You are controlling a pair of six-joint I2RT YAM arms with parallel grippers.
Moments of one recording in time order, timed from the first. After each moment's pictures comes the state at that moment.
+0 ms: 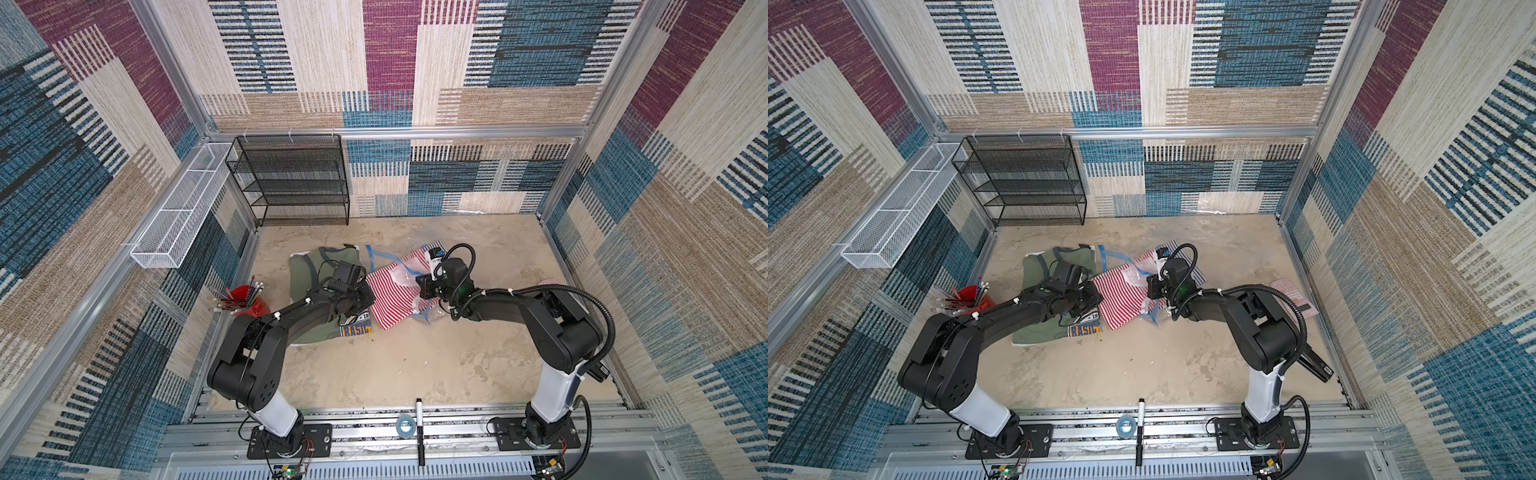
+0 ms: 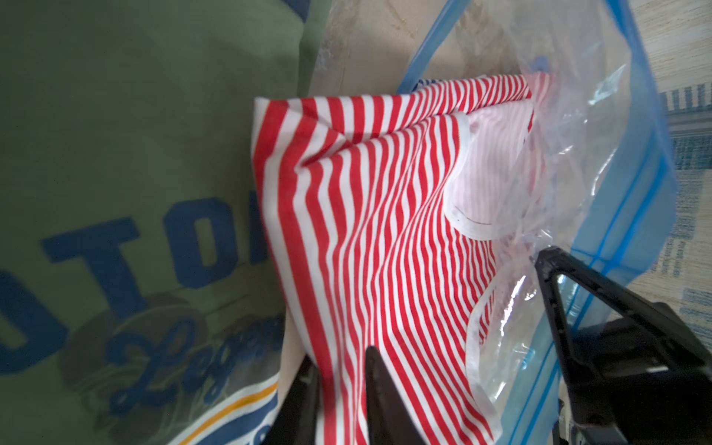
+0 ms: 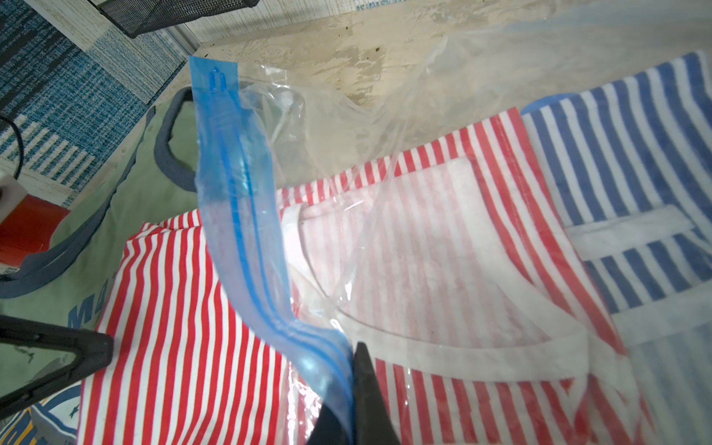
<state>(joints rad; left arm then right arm) -0.43 1.62 0.92 -0.21 0.16 -0.90 0.49 1.85 0.92 0.39 -0.17 0.32</state>
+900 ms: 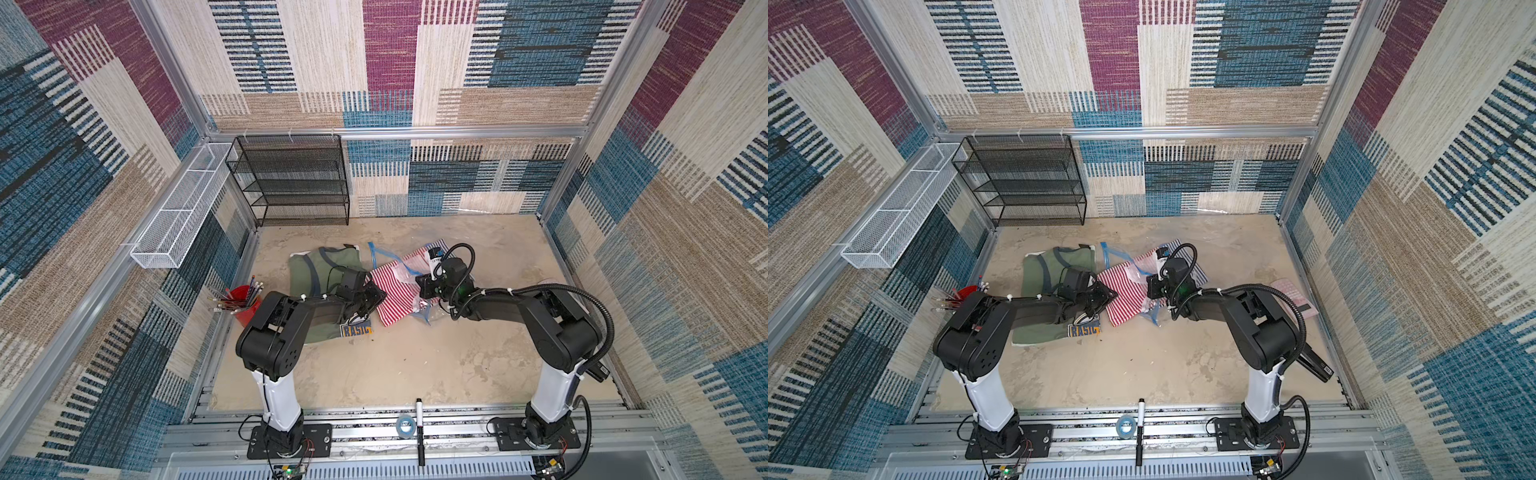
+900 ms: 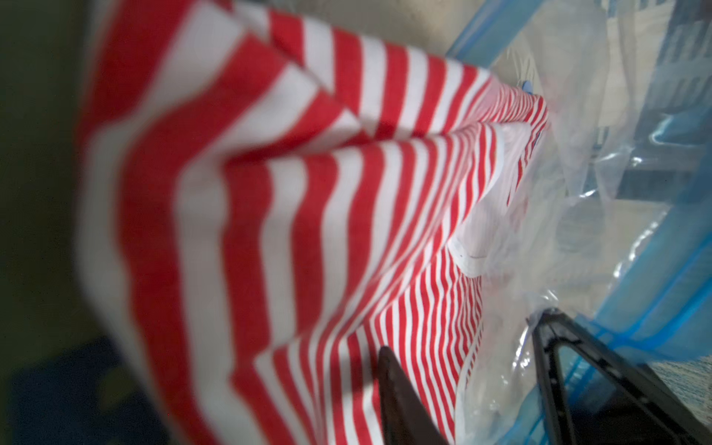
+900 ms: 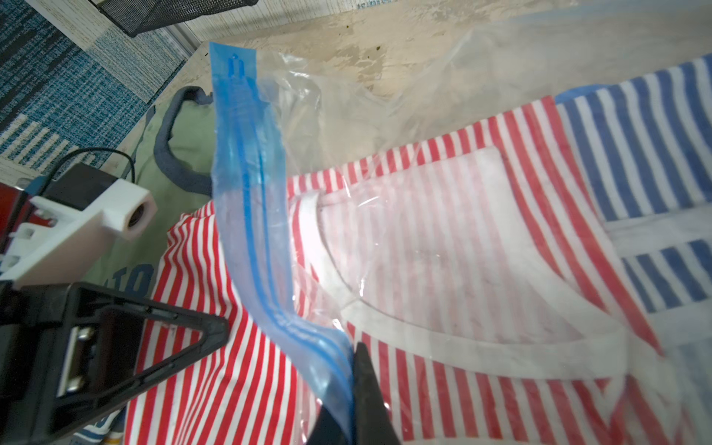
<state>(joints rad) -0.43 1.87 0.92 0.19 0.27 -1.07 0.49 1.86 0.93 0.39 -0.18 0.32</state>
